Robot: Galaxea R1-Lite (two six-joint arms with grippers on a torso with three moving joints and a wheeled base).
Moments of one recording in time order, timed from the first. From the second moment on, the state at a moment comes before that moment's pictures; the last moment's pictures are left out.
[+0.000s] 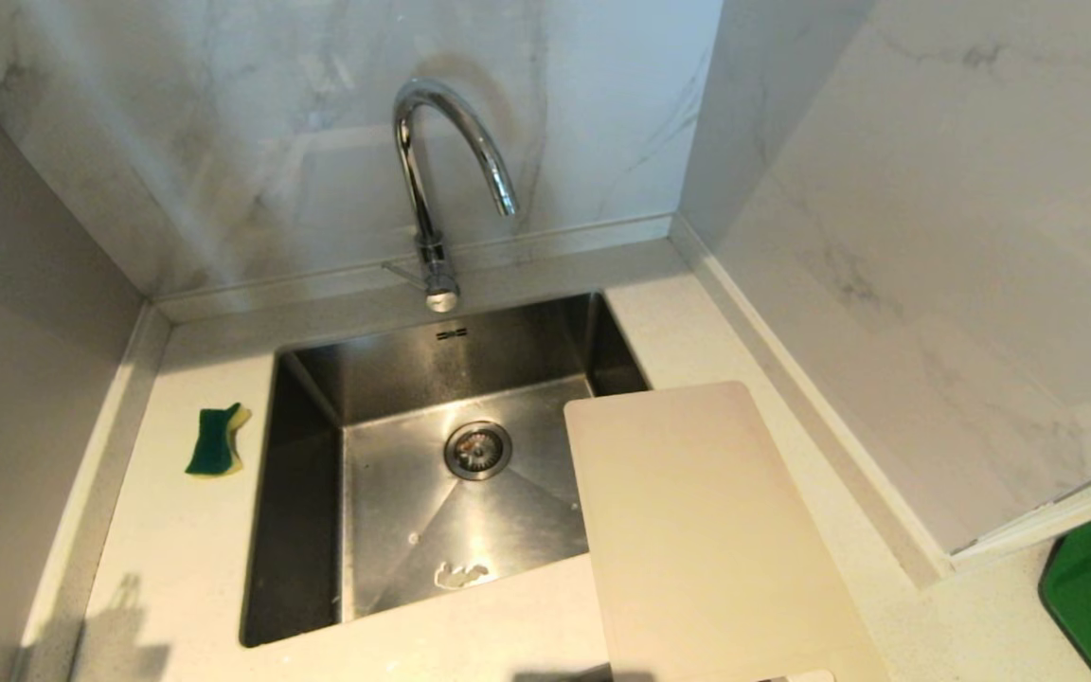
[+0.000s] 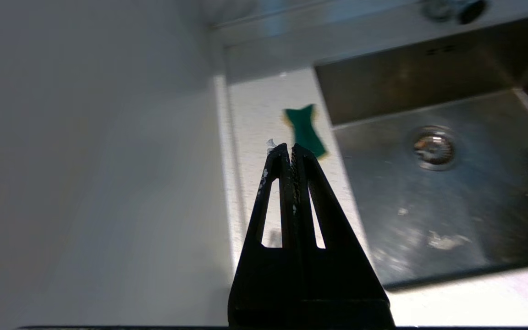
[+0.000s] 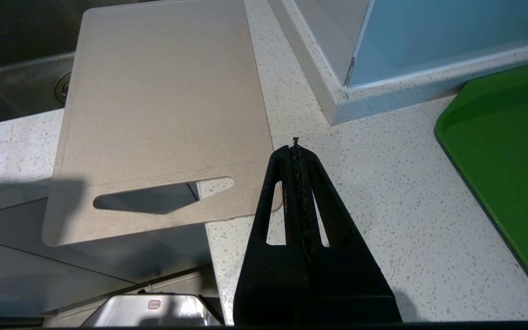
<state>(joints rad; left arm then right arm) 0.07 0.64 -0.47 -0.15 0.13 0.08 0.00 0.00 0.00 0.00 0.00 0.02</state>
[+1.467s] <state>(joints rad) 0.15 1.57 -1.16 -0.26 0.04 0.11 0.00 0.00 0.00 0.00 0.00 0.02</state>
